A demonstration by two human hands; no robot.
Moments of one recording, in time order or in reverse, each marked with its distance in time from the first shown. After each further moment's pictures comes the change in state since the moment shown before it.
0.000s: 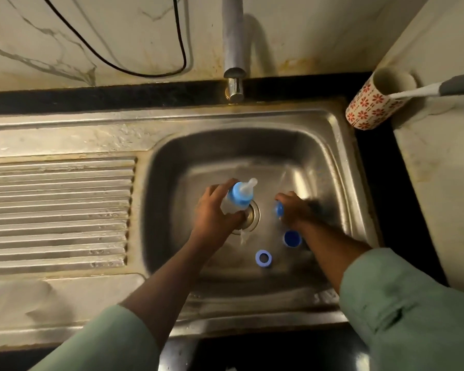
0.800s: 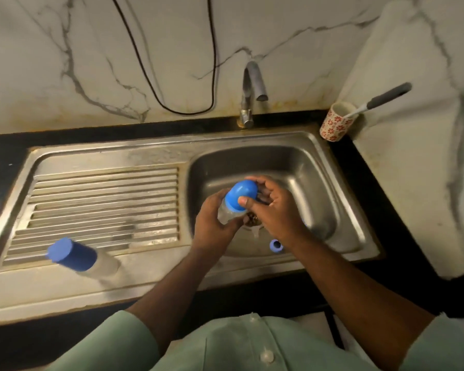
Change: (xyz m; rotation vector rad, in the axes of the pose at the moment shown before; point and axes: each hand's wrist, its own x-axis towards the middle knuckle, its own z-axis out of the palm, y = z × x) left_hand -0.114 0.004 -0.100 -0.243 0.137 0.246; right_hand -0.222 -0.193 -0.064 1.216 0.522 -0.417
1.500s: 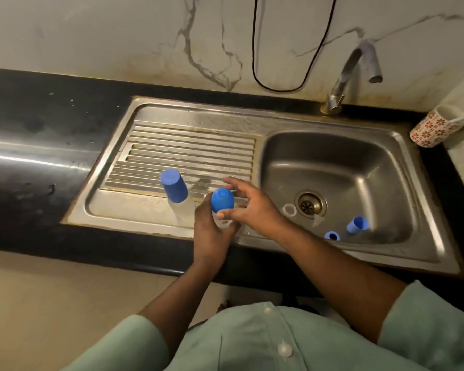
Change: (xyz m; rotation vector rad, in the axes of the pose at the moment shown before) left_hand -0.099 -0.068 -0.119 0.101 0.306 -0.235; right_hand -0.043 0.010 0.163 -0.235 -0.546 0.151
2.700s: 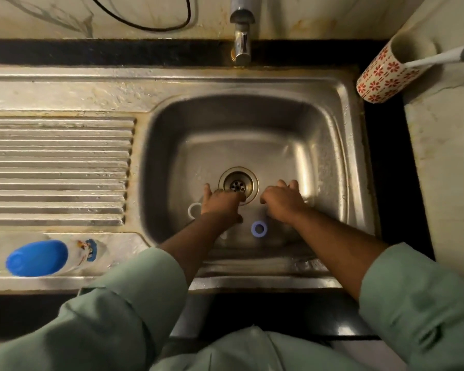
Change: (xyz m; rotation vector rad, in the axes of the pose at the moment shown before) left_hand 0.084 0.037 0.298 1.063 -0.935 0.071; right_hand 0.025 0.232 -0.265 -1.133 -0.278 0.348
